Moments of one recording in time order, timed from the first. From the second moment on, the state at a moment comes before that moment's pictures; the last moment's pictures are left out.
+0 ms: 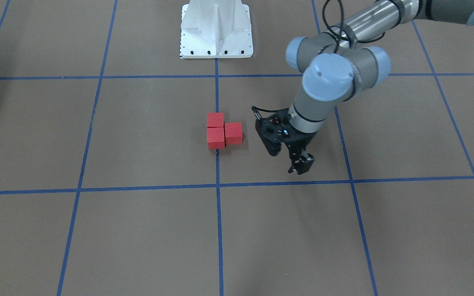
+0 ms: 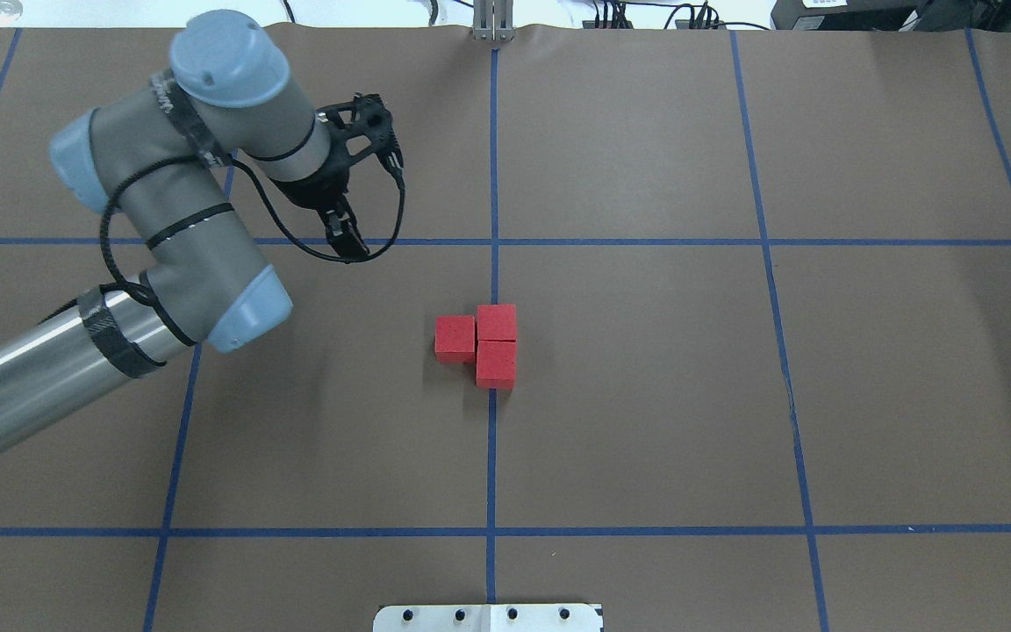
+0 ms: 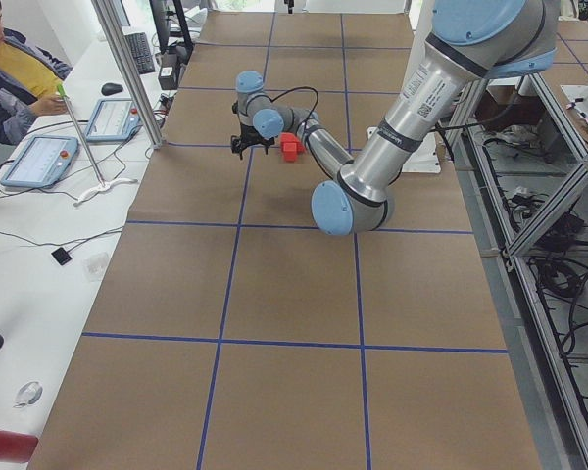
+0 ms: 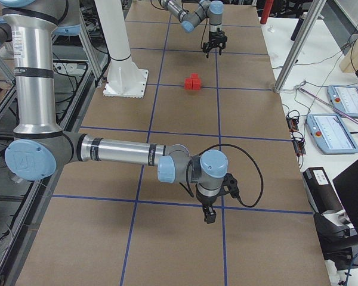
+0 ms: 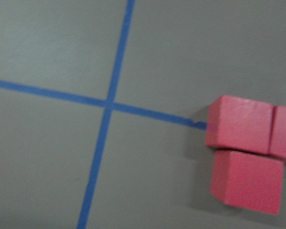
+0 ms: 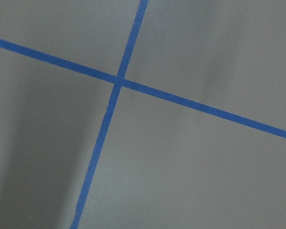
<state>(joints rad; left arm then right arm) -0.82 -2.23 -1.51 -1.72 -2.10 0.12 1.54 -1.58 1.51 -1.49 2.23 -0.25</state>
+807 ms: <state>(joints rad) -1.32 -1.70 -1.53 -1.74 -2.29 -0.04 1.54 -1.59 1.51 -1.49 2.23 -0.26</state>
